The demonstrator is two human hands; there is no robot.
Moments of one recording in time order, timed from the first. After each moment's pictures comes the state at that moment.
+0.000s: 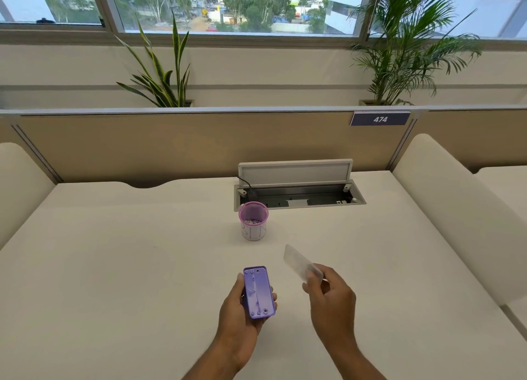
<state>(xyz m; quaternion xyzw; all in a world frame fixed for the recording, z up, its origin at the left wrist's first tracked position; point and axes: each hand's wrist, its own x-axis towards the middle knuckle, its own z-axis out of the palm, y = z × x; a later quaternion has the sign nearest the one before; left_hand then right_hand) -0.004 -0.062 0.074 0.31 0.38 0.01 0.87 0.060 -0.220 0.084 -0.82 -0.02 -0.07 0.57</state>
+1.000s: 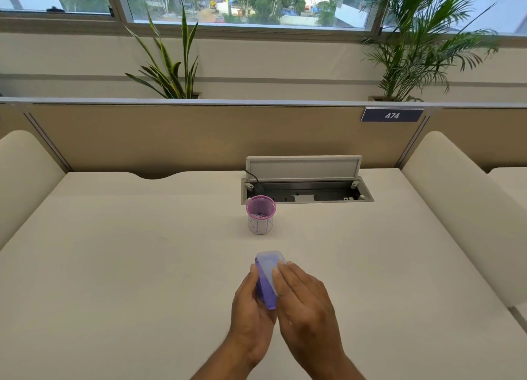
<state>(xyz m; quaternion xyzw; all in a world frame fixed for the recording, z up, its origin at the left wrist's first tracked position) -0.009 -0.081 0.089 0.26 0.32 0.05 0.91 0.022 -0.194 0.081 -0.84 -0.38 -0.29 0.25</state>
